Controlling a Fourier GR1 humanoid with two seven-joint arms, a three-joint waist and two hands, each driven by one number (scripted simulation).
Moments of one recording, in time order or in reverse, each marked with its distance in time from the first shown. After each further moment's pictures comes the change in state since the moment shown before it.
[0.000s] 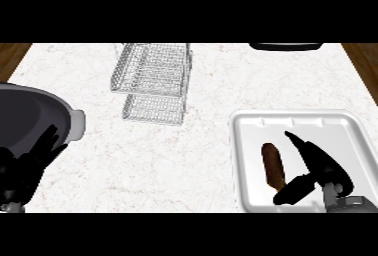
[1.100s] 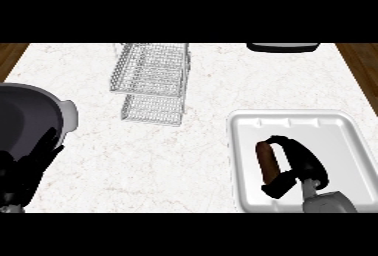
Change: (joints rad) left arm -0.001 -0.044 0.067 0.025 -0.061 -0.066 -0.024; right arm -0.022 0.119 -0.020 0.185 0.208 -0.065 -0.260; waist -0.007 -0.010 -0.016
